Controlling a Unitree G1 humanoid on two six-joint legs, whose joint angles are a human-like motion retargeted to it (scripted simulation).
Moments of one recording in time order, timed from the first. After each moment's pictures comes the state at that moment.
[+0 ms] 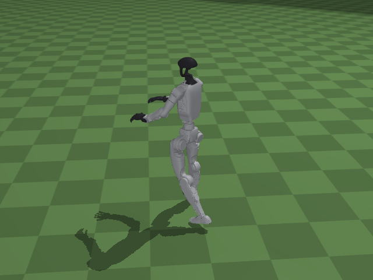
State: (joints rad) left arm -0.48 0.45 -0.53 0.79 0.59 -0.14 0.39; right arm -0.70 -0.46 0.72 0.79 -0.54 -0.20 -0.35; waist 0.11 -0.06 0.02; left_leg 0.22 -0.03 0.00 0.38 -0.31 -0.14; right_leg -0.14 -0.22 -0.27 0.05 -0.09 0.20
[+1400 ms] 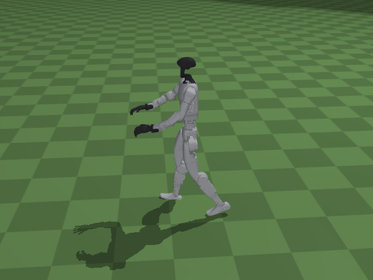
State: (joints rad) left arm -0.50 0.41 -0.55 0.80 0.53 -0.11 0.42; right arm -0.65 -0.52 0.65 0.81 -0.49 -0.18 -0.37; waist 0.00 -0.05 0.06; left_leg 0.26 -0.01 0.08 0.34 -0.35 -0.12; right_leg -0.10 -0.18 -0.27 -0.08 -0.03 0.14
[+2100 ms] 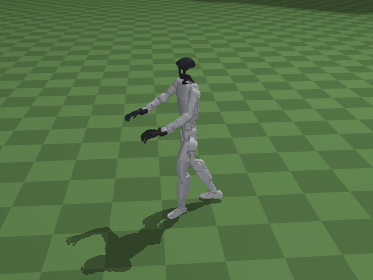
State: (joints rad) left arm -0.53 0.45 -0.52 0.81 0.59 -0.06 0.39; right arm -0.67 -0.51 0.67 0.85 -0.48 -0.16 -0.39; waist 0.25 -0.01 0.02; left_leg -0.14 0.04 0.60 0.07 -0.12 -0.11; right_leg 0.28 -0.07 -0.35 0.20 -0.34 0.08
